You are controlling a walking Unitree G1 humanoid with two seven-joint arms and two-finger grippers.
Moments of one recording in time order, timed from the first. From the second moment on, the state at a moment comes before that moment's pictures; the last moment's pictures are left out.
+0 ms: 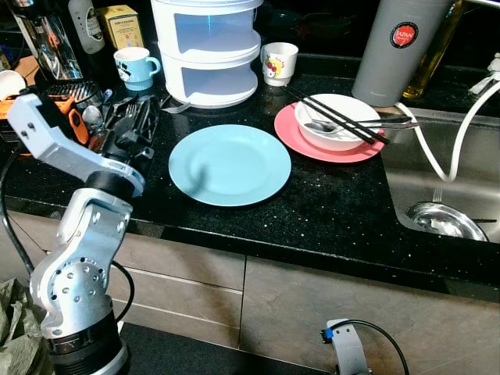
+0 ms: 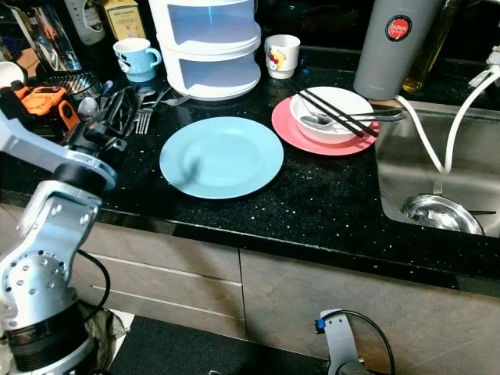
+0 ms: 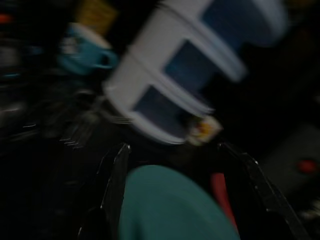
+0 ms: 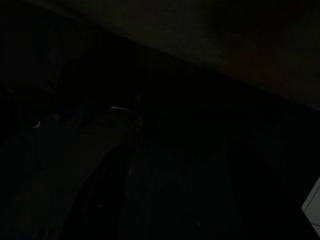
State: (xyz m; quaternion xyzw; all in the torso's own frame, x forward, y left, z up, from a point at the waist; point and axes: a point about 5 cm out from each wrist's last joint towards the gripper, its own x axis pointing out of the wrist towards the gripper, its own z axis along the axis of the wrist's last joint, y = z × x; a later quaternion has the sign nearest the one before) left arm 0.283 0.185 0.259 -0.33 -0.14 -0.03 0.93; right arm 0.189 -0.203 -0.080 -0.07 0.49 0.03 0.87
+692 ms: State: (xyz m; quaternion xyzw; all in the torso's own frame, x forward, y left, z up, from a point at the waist) left arm 0.296 0.175 0.226 -0.47 -0.04 -0.03 0.88; right arm 0.191 -0.203 -0.079 -0.08 0.49 0.03 0.87
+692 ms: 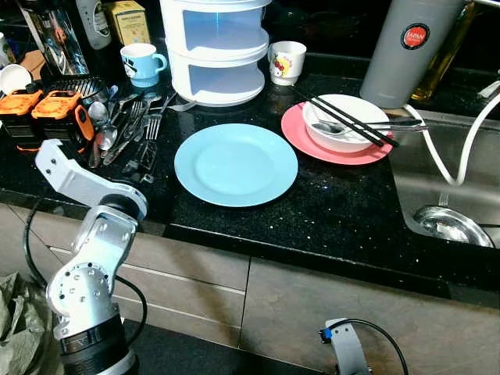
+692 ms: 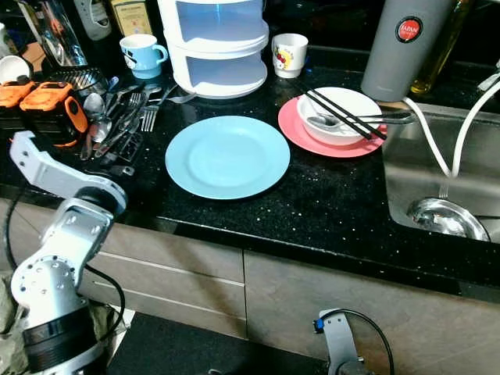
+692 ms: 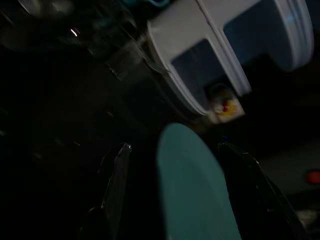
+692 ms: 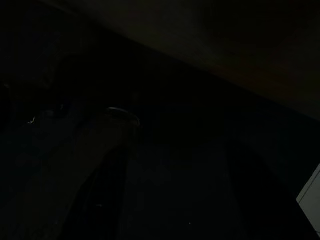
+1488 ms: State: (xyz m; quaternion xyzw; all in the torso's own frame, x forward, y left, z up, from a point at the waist) left arm 0.296 0.173 0.220 -0.47 0.02 -0.02 0.88; right arm 0.192 -0.207 -0.078 -0.09 0.49 0.03 0.87
